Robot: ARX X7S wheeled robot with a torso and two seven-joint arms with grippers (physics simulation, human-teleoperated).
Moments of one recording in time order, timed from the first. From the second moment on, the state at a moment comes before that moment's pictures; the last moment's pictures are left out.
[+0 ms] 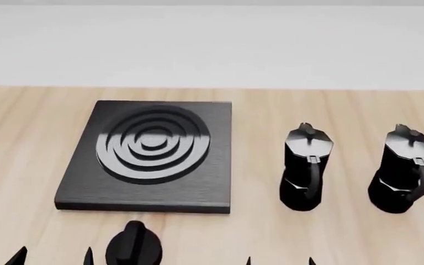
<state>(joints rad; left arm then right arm) -0.02 -0.19 0.22 -0.03 -0.23 0.08 -0.20 0.04 0.19 -0.26 0.09 0.18 -0.09 0.22</state>
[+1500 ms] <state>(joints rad) -0.12 -0.37 0.19 0.64 -0.38 -0.52 -0.40 0.12 0.33 -0.24 -0.41 0.30 0.33 0.31</state>
